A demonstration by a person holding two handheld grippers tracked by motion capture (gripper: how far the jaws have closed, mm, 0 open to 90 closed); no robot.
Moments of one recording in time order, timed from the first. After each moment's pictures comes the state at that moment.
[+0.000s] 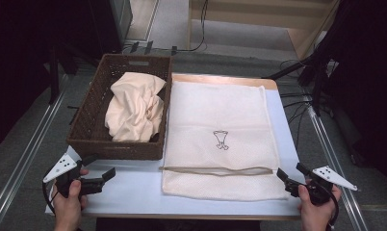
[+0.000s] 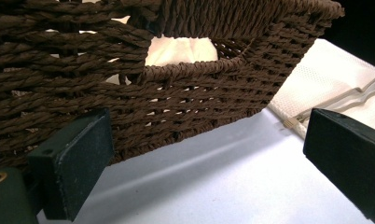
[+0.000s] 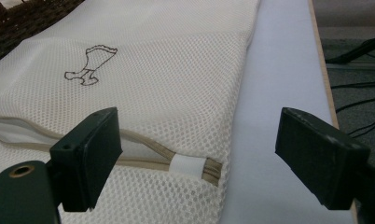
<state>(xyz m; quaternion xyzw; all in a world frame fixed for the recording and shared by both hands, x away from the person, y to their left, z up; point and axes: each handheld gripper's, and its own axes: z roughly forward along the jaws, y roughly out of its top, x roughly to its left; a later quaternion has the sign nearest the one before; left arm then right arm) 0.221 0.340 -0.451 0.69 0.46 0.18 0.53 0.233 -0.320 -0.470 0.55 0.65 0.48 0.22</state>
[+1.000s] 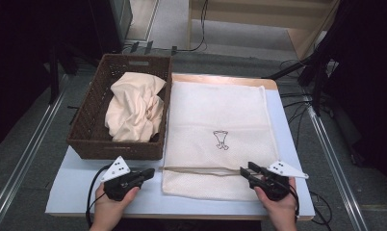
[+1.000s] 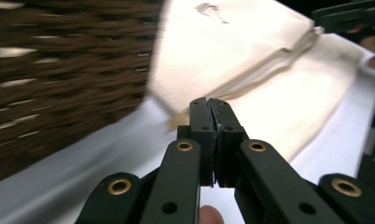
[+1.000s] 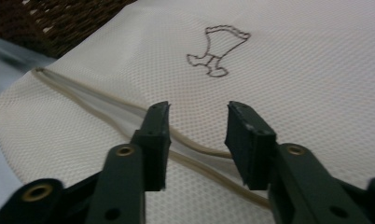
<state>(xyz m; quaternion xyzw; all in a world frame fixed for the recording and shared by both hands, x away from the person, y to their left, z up) 0.229 0.218 -0.459 0.78 0.38 0.09 0.50 0.245 -0.215 -0.467 0.45 0.74 0.48 0.15</state>
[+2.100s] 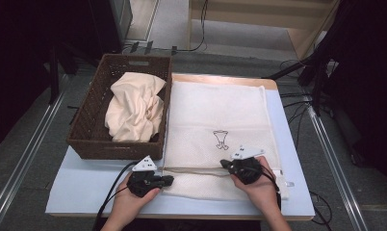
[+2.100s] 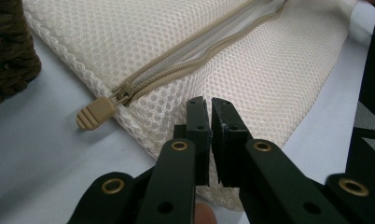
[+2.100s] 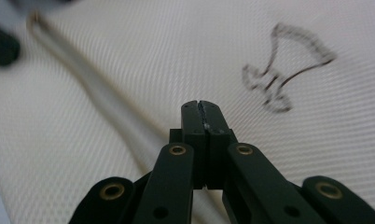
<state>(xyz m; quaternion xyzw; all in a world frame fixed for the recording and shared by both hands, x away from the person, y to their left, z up) 0.251 0.180 -0.478 0.83 0.38 0.00 0.42 0.291 -0.155 -0.446 0.36 0.84 0.39 0.14</state>
